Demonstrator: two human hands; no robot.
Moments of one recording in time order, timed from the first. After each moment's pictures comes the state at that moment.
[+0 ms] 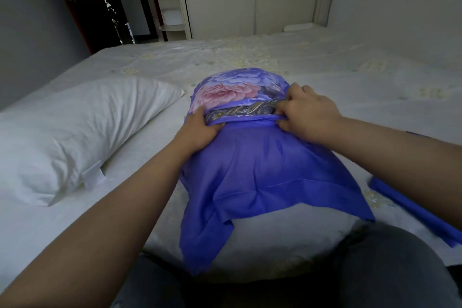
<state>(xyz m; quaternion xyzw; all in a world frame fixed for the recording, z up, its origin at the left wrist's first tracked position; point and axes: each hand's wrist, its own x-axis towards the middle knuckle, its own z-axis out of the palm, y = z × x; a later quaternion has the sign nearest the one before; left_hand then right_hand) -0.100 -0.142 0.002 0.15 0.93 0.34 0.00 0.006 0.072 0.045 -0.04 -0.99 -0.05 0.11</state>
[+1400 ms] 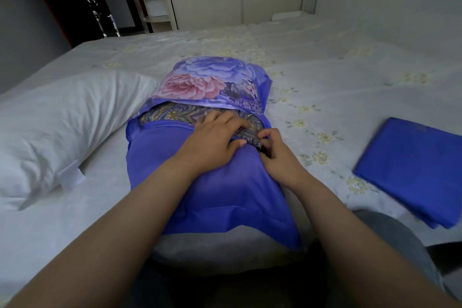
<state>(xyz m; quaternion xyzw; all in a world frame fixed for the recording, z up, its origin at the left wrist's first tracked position) -0.045 -0.103 -0.012 0.46 0.87 0.12 -0.14 0.025 0.063 -0.083 -0.01 -0.83 0.54 0.14</state>
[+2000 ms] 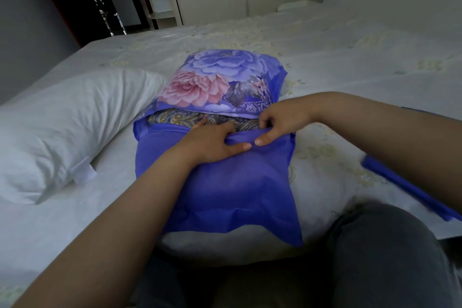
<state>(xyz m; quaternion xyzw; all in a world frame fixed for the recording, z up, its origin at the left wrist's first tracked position) -0.053 -0.110 -0.010 0.36 0.93 0.04 0.04 -0.011 0.090 0.030 0.09 -0.97 0.11 -0.19</state>
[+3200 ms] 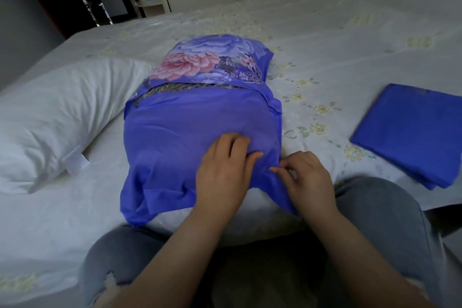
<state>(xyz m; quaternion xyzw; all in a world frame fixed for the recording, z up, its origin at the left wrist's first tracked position) 0.065 -0.106 -0.069 0.33 0.86 0.19 -0.33 0.127 0.048 -0.129 -0.08 -0.88 0.27 0.37</state>
